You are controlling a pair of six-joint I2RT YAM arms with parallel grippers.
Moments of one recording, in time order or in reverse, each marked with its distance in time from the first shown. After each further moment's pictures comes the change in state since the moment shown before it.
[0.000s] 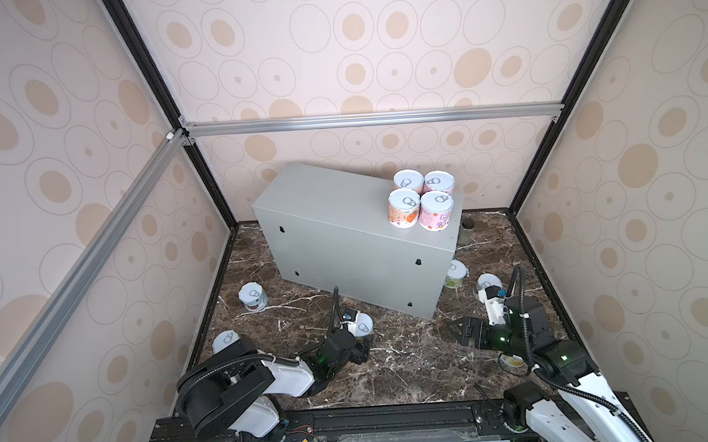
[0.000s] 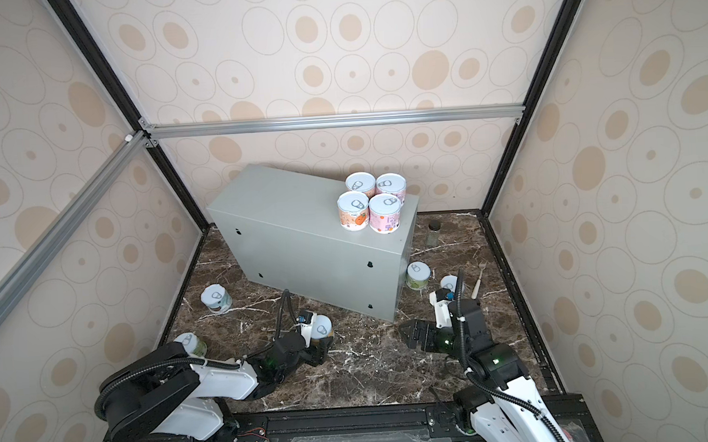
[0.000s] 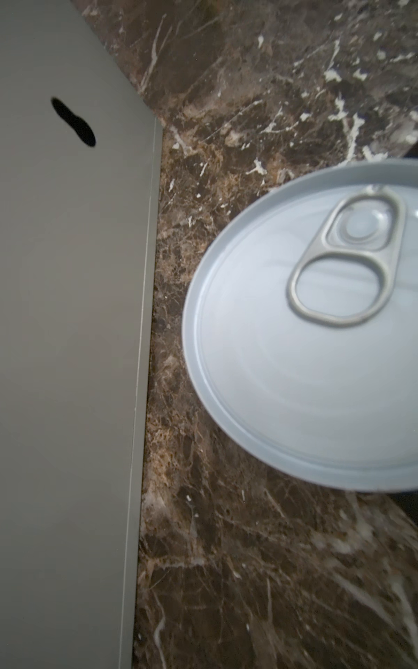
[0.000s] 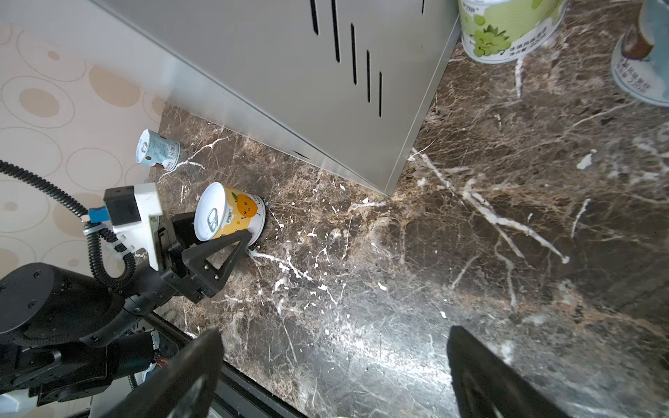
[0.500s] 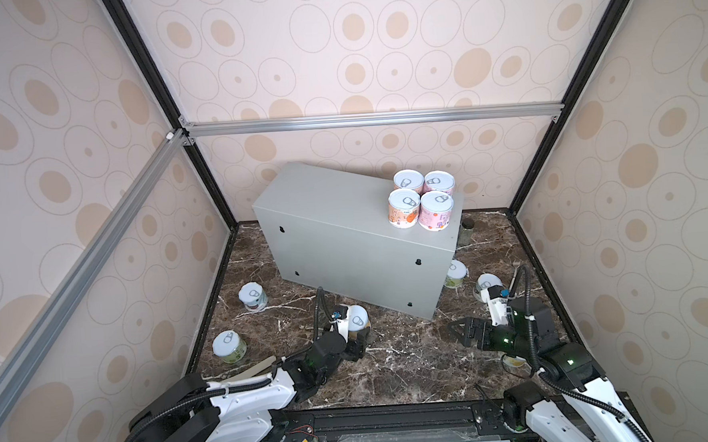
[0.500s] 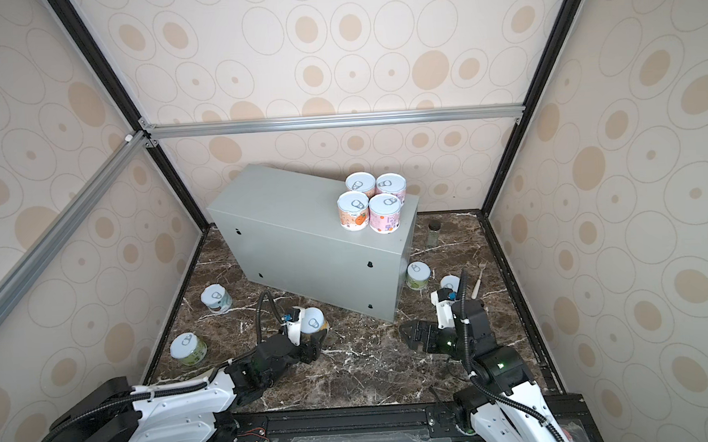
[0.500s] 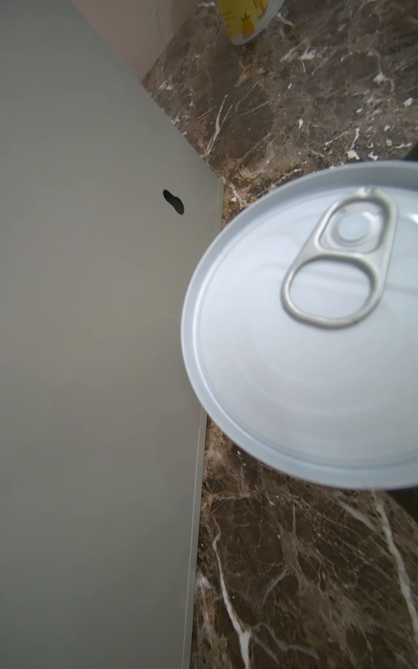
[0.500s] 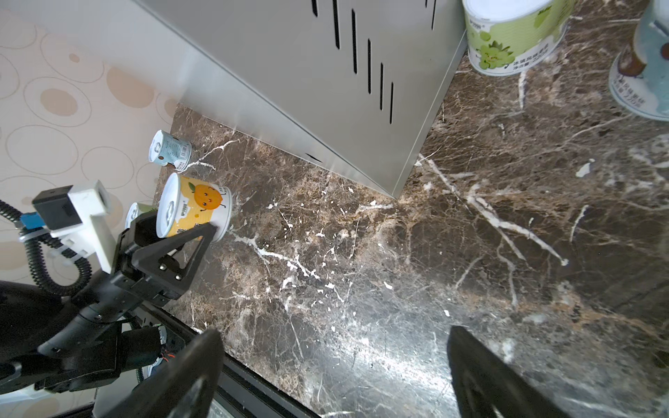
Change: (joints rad) left arm -0.023 -0.343 0.008 -0.206 -0.075 -0.003; right arm 0.000 -0.036 0.026 -0.031 -0.003 -0.009
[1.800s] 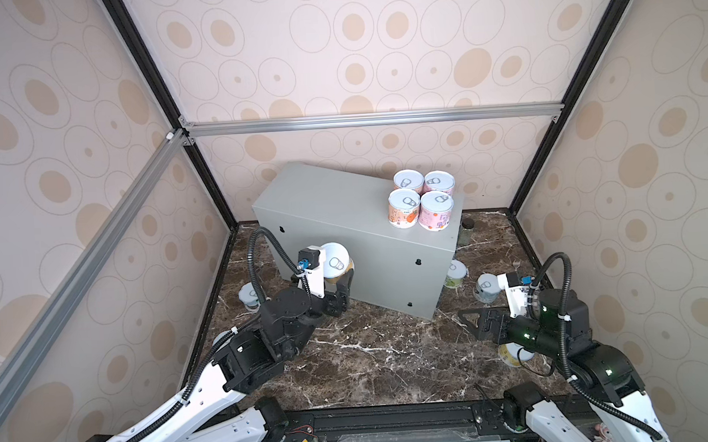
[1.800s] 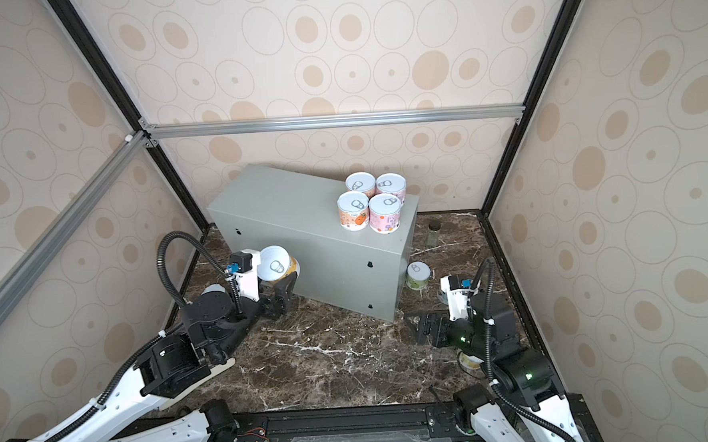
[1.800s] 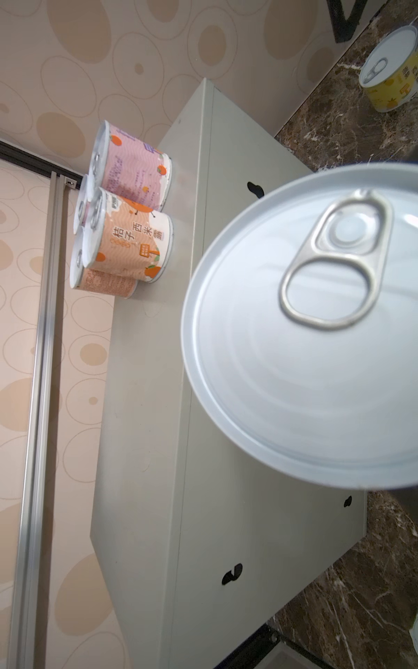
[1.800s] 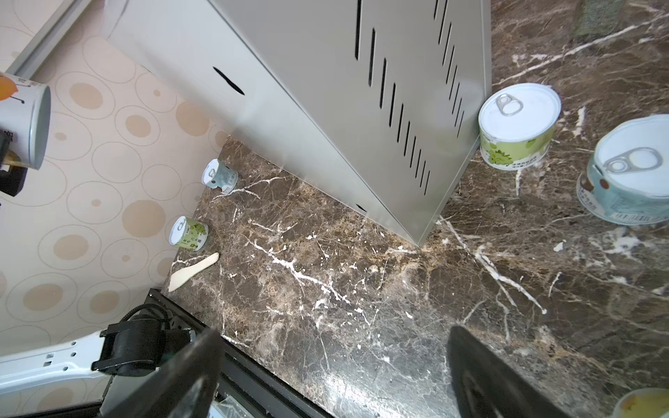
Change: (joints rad) left arm -0.001 -0.259 0.763 -0.761 -0.169 0.223; right arm 0.000 -0.002 0.265 -0.105 0.004 -0.065
